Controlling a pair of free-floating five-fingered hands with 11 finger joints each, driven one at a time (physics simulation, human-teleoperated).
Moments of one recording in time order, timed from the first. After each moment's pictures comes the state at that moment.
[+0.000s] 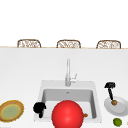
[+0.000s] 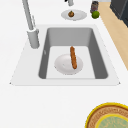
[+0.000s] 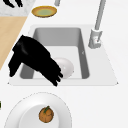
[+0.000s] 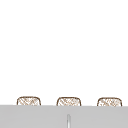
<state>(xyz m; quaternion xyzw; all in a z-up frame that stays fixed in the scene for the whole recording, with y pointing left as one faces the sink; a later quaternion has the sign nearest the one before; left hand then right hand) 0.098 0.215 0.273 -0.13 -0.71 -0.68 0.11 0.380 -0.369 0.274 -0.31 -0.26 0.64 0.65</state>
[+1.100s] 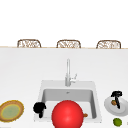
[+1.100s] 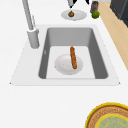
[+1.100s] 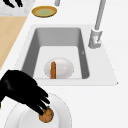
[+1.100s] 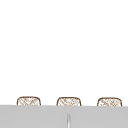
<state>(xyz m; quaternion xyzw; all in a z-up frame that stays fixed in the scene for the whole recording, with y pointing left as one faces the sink) 0.098 0.215 0.273 -0.13 -0.71 -0.68 0.11 0.344 -0.430 0.210 -0.29 -0.24 0.65 0.66</state>
